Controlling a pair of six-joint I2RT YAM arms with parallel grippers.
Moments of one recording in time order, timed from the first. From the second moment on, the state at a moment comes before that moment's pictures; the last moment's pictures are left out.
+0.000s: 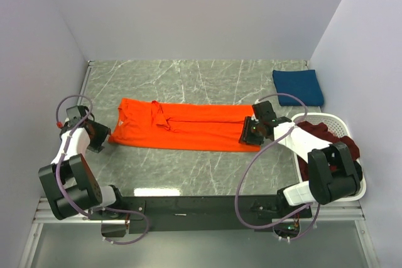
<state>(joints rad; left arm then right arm) 0.40 1.29 0.72 -0.51 -0.02 -0.79 0.33 1.40 0.75 -0.42 -0.12 0.51</state>
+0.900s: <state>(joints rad) 0.41 1.36 0.66 -0.37 0.02 -0.90 0.09 1.41 0.63 -0.34 -0.30 0.53</state>
